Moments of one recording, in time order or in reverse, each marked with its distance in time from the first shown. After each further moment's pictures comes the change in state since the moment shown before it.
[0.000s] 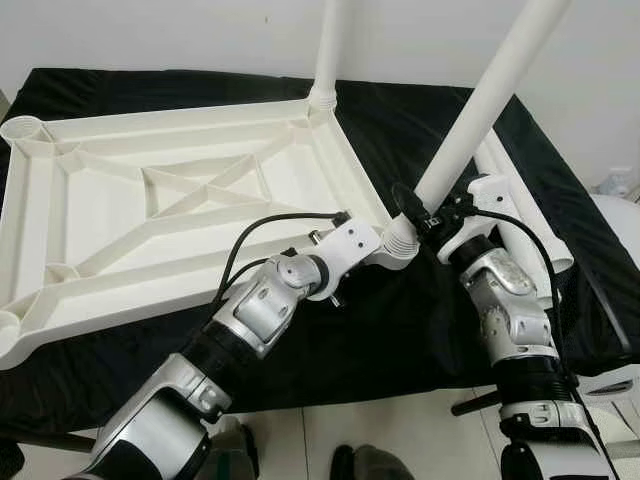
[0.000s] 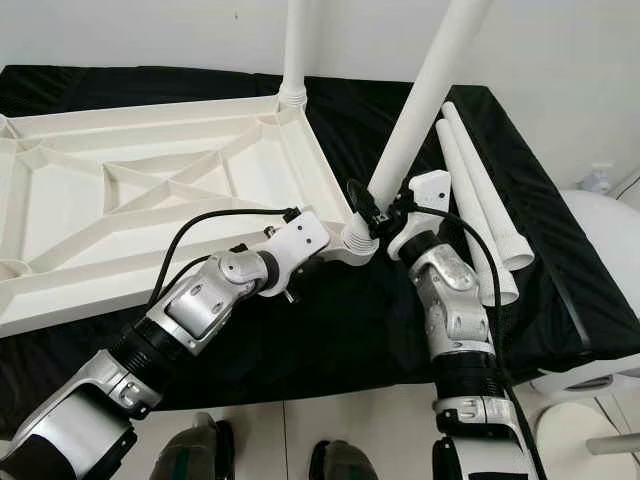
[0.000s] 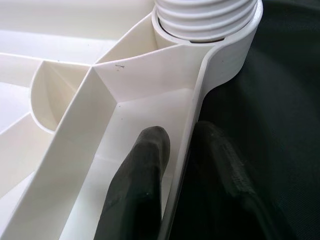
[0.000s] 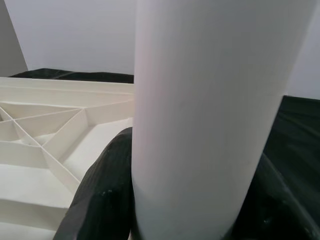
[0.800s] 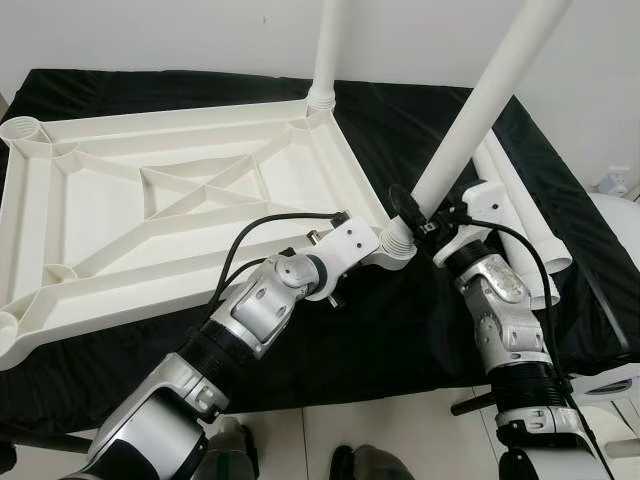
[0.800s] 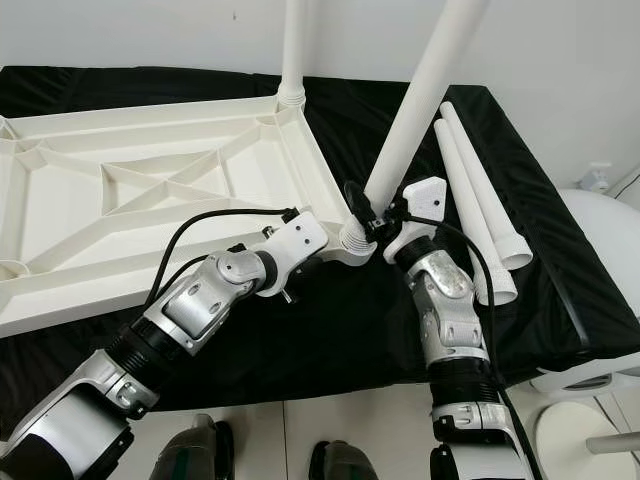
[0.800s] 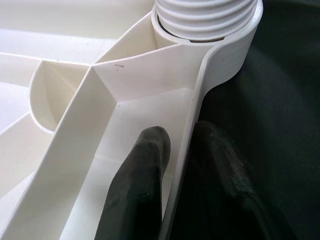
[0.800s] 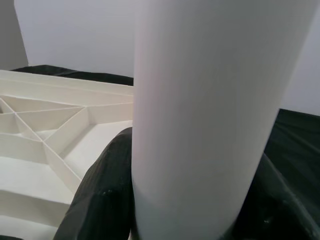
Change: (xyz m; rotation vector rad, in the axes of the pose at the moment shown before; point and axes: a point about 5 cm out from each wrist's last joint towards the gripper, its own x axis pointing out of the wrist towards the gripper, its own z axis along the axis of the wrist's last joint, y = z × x) left arm -0.002 0.002 -0.001 -0.003 0.006 0.000; right arm -0.003 0.012 -0.004 -0.067 -0.012 0.053
